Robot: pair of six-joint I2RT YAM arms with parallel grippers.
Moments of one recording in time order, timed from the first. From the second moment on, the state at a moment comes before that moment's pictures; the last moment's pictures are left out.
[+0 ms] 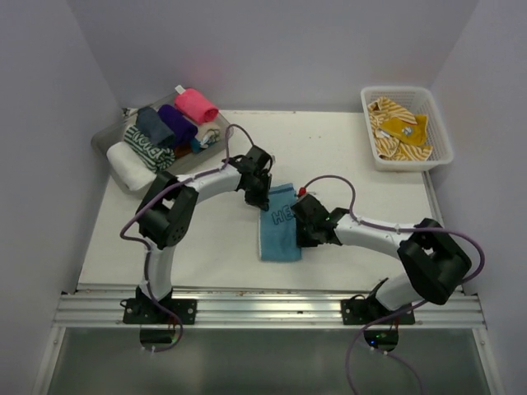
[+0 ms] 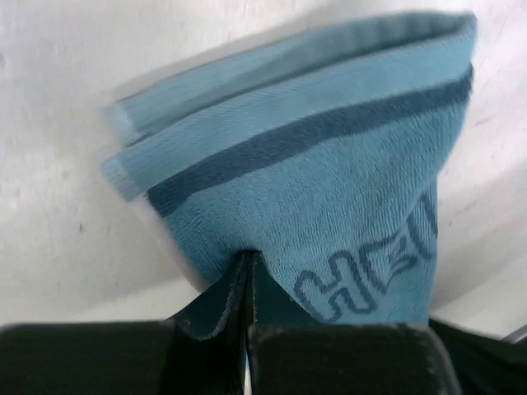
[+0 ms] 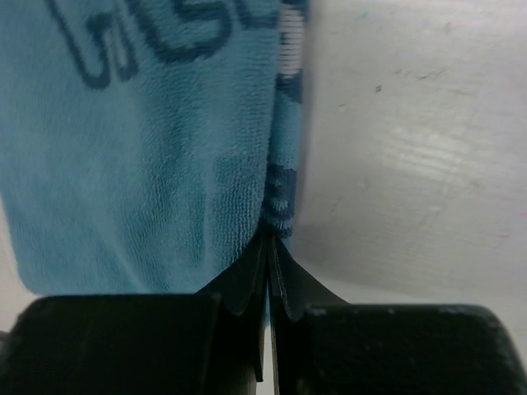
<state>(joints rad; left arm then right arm) -0.62 2.02 1.39 -0.52 0.19 -0.48 0.74 1.47 0.74 -0.38 0.12 0.69</state>
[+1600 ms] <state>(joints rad) -0.59 1.52 0.83 -0.36 0.31 -0.60 1.07 1.54 0.88 -0.39 0.35 0.36</state>
